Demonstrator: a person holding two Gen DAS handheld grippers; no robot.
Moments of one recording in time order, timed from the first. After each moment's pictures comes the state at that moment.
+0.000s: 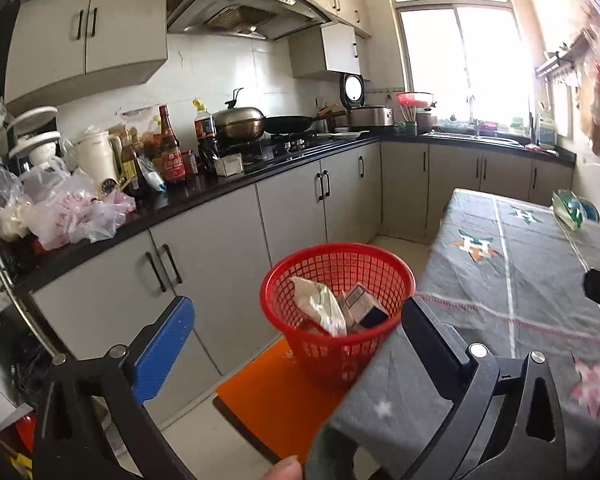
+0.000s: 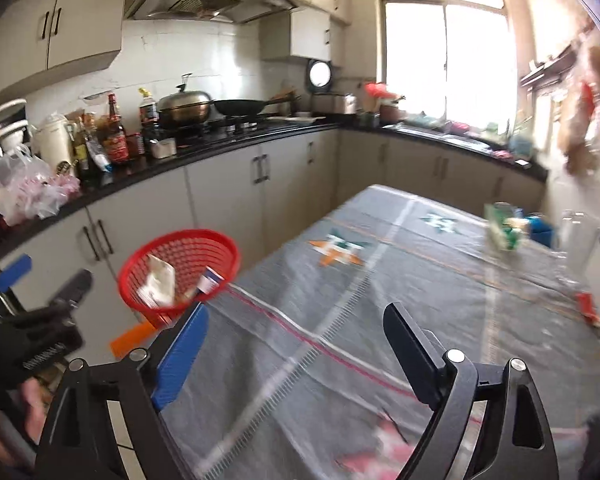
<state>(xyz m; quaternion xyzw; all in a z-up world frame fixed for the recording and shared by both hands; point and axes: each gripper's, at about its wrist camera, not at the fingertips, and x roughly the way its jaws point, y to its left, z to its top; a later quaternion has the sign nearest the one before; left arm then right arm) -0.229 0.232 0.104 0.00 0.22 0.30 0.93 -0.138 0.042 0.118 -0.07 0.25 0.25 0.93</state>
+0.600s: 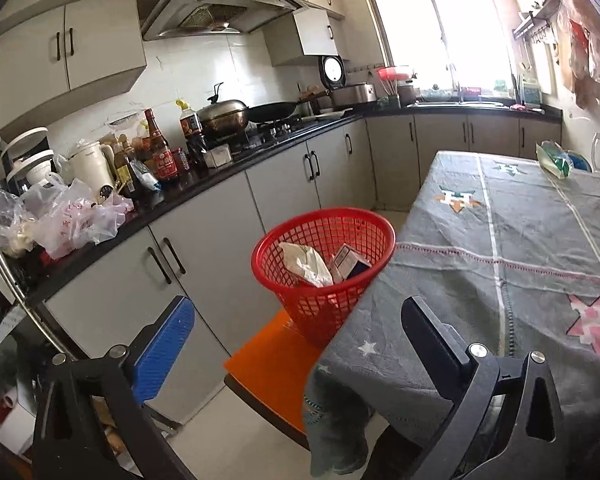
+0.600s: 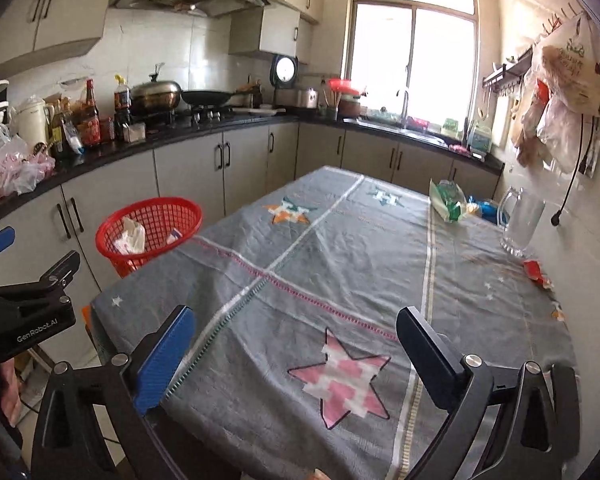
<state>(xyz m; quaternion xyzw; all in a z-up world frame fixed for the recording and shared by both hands) -0.240 0.200 0.082 0.04 0.26 0.28 0.92 -0.190 0.000 0.100 -0.09 0.27 0.19 0.94</state>
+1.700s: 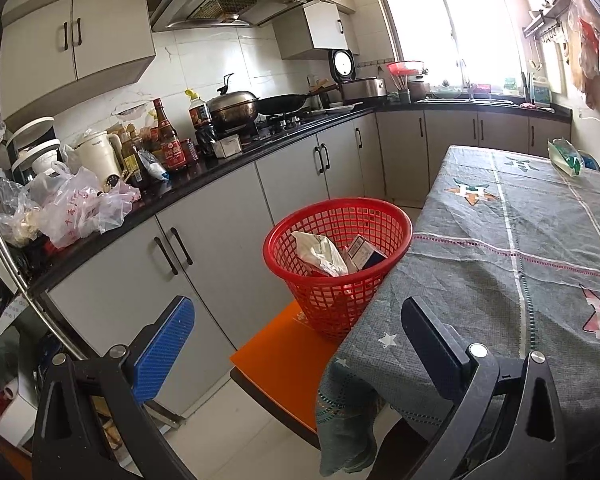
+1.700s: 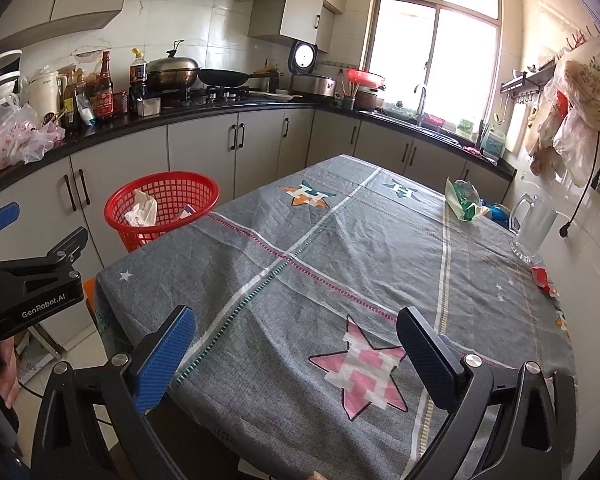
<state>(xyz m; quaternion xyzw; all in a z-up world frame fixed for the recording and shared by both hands) -0.244 0.215 0.072 0.03 0.27 0.30 0.92 -0.198 0.021 0.086 -0.13 0.28 0.20 0.93</state>
